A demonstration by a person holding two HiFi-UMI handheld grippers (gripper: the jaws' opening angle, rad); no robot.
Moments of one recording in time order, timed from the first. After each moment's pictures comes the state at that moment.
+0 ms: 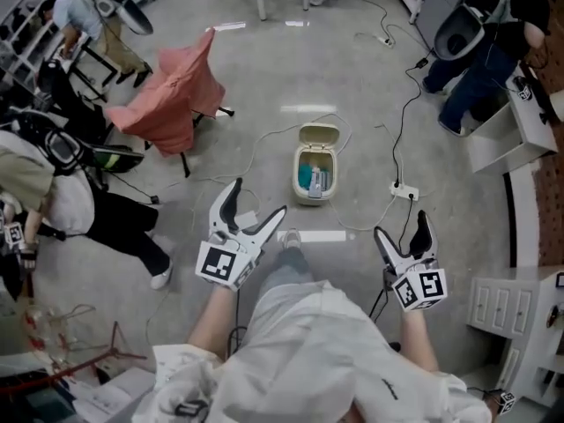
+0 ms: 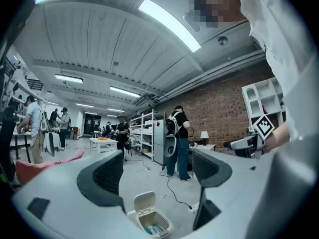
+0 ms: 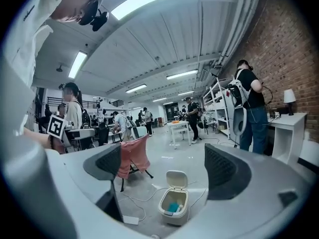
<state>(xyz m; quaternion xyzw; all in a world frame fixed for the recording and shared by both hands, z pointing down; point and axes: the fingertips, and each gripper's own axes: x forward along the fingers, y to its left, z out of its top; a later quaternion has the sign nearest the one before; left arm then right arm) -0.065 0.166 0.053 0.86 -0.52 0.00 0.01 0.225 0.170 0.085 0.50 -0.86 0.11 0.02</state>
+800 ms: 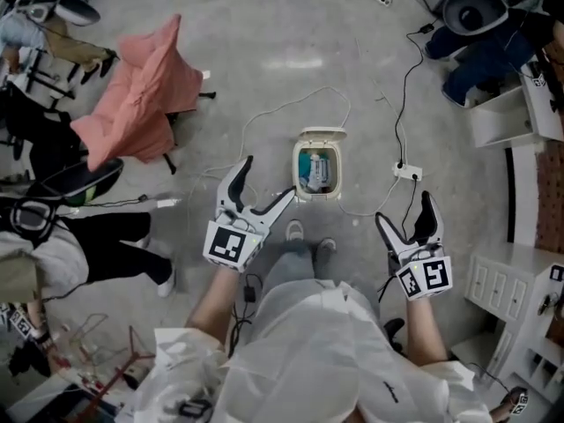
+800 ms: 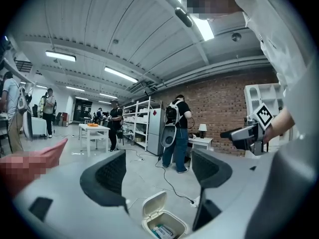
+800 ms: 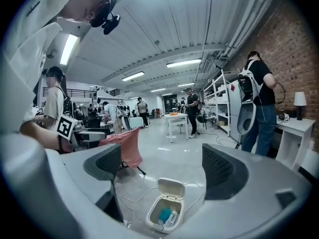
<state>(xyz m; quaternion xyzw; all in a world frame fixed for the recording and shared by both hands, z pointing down) -0.112 -0.038 0.114 0.88 -0.46 0.04 0.08 0.143 0.000 0.100 0.51 -0.85 0.12 0.09</state>
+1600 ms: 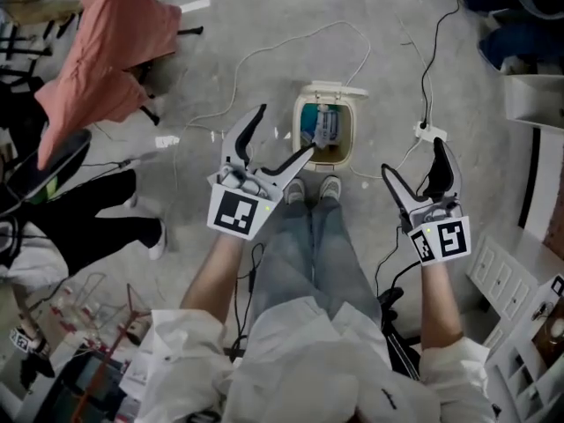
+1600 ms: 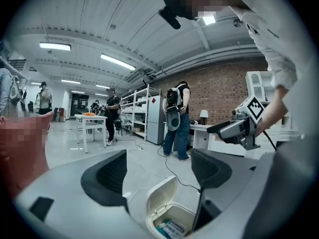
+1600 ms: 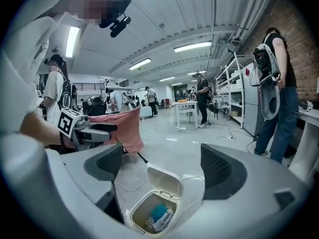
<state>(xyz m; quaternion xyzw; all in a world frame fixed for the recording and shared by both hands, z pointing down) -0.068 -0.116 0.268 0.89 -0.45 0.08 0.09 0.132 -0.106 0.255 0.44 -0.88 0.13 0.14</state>
